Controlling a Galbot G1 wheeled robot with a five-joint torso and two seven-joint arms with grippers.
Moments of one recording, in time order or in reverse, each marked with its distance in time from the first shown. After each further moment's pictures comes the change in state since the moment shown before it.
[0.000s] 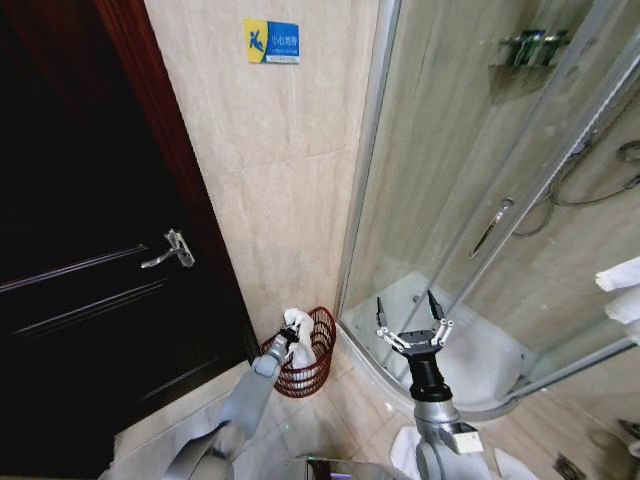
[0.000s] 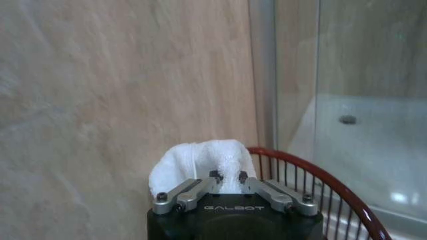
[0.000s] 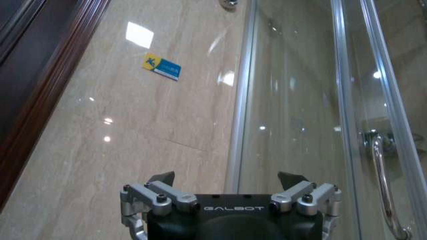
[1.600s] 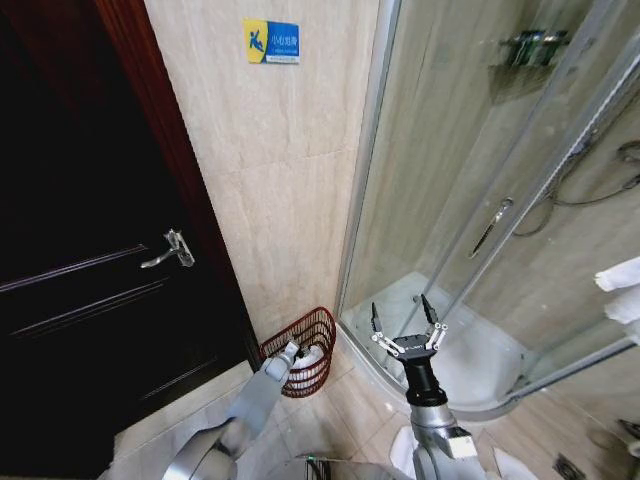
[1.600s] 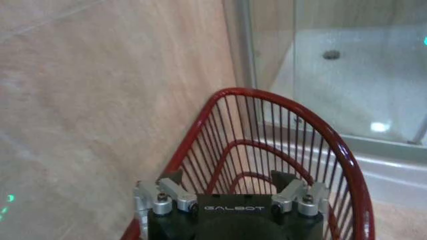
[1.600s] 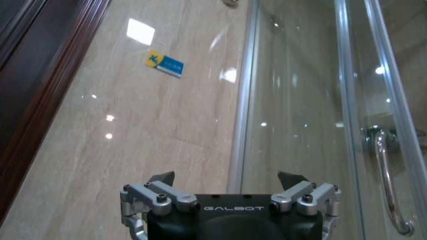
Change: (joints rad) left arm 0.031 0.024 0.104 -0.055 0.030 0.225 -0.029; right arm -0.020 0.001 -0.016 0.001 -0.014 0.002 0.010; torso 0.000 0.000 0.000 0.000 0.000
